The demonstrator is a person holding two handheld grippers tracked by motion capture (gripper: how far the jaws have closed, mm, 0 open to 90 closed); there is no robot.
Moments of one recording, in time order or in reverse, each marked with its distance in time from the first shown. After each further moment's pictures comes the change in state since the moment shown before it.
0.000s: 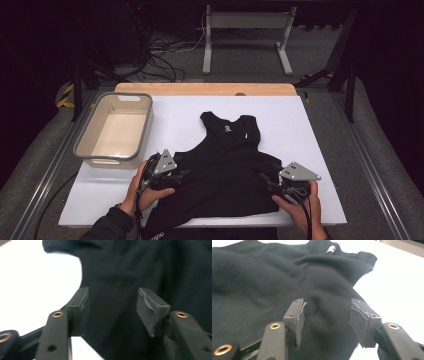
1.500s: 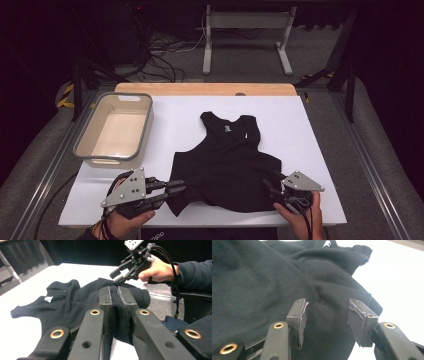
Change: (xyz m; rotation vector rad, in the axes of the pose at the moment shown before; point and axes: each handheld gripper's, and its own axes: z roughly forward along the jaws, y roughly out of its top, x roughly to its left) left arm -0.048 0.030 -0.120 -0.335 -0.297 0.122; right arm 0.015 -0.019 -0.011 0.006 -0.027 0.039
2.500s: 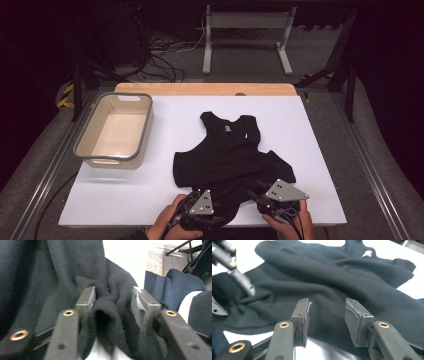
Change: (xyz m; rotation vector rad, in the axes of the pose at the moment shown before) left arm -0.030 -0.068 0.143 0.411 -0.114 -0.016; right arm 0.036 0.009 -0.002 -0.017 0.155 -0.132
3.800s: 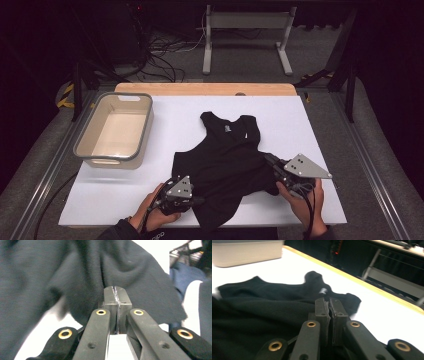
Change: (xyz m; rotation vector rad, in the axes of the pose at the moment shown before) left arm 0.038 -0.026 -0.034 -0.005 -0.066 -0.046; right arm -0.052 0.042 -0.014 -0.167 -0.167 0.004
